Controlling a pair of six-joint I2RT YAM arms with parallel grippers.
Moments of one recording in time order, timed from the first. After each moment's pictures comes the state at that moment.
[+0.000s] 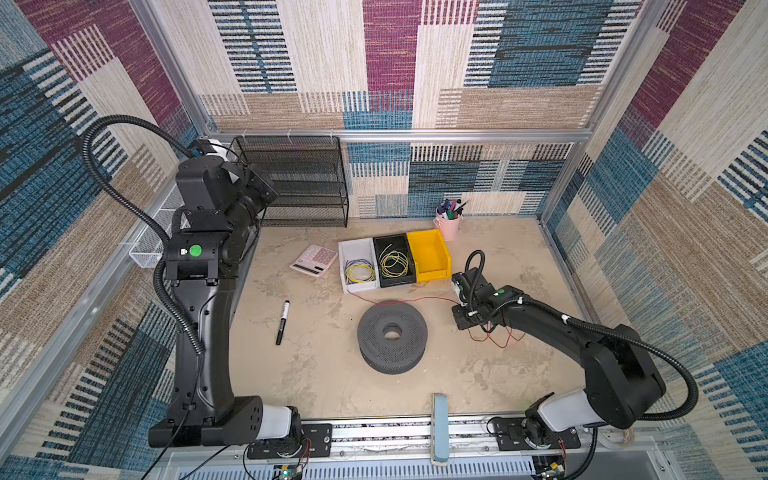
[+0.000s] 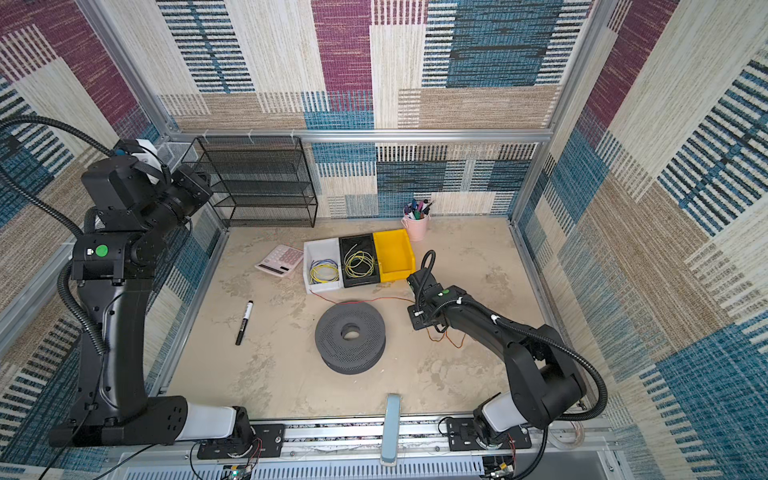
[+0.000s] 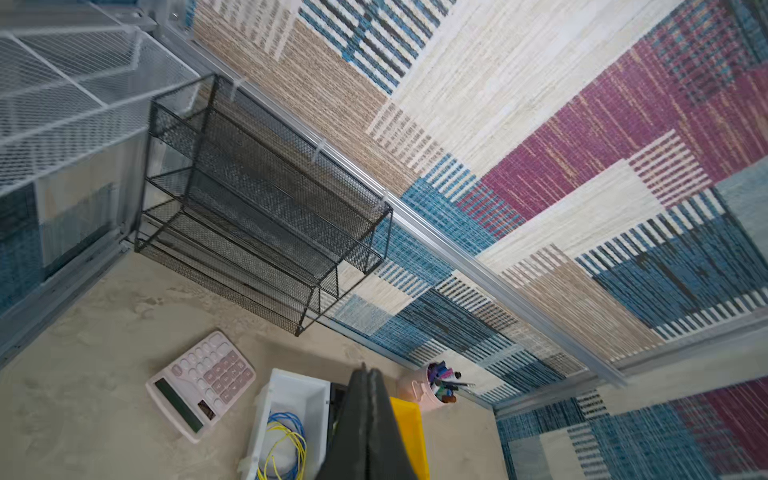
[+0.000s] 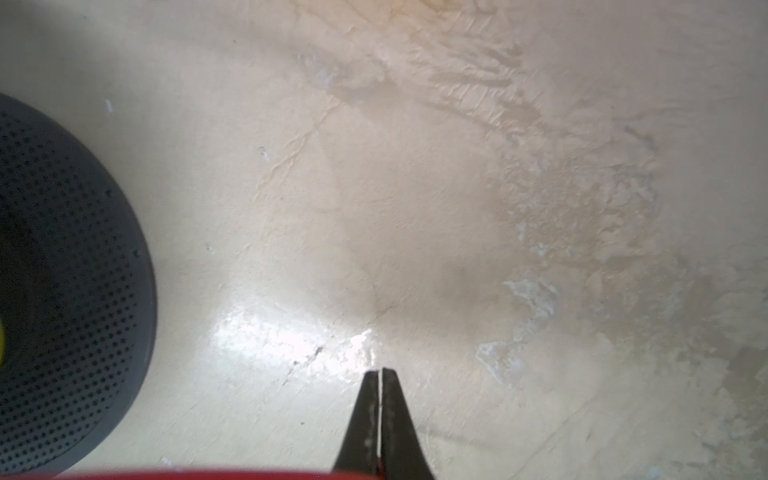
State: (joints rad) left arm 0.00 1.39 1.99 -0.78 0.08 -0.64; right arm 0.51 1.46 0.92 -0.63 0.11 0.18
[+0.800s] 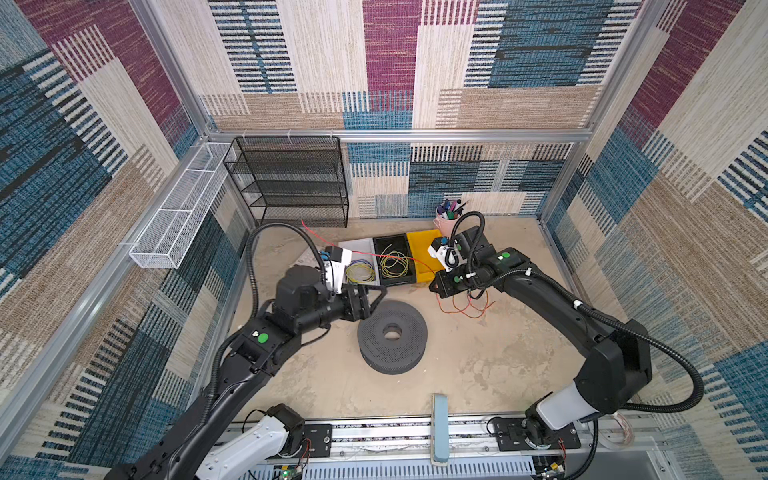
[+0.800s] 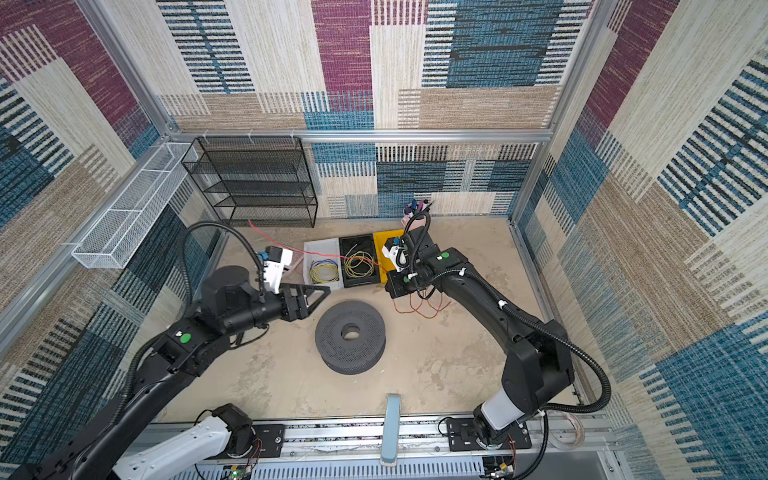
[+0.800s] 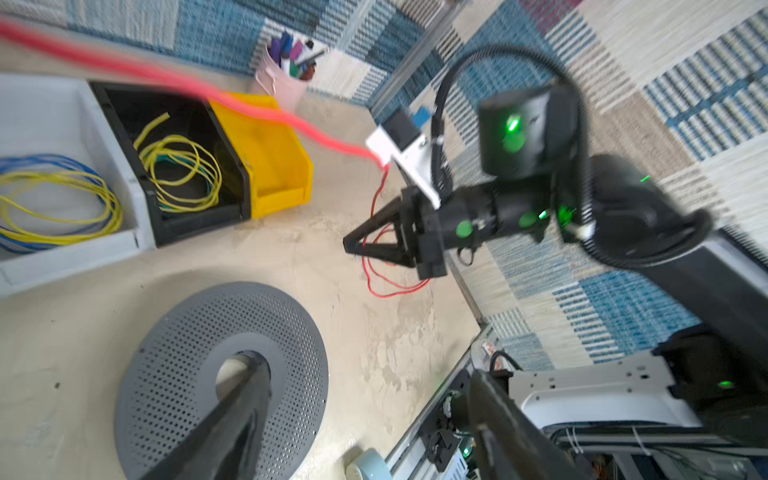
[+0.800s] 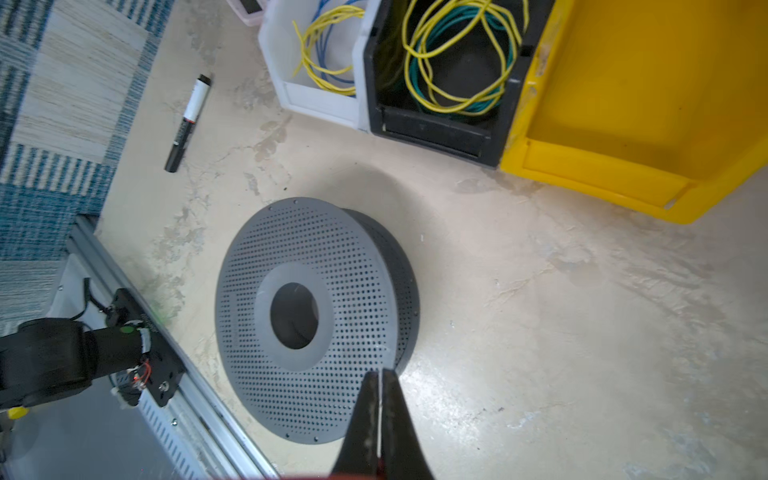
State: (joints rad) left arm -0.62 0.91 0.99 -0.46 0.28 -0.58; right arm 0.50 1.55 1.38 -0.82 -0.39 0.14
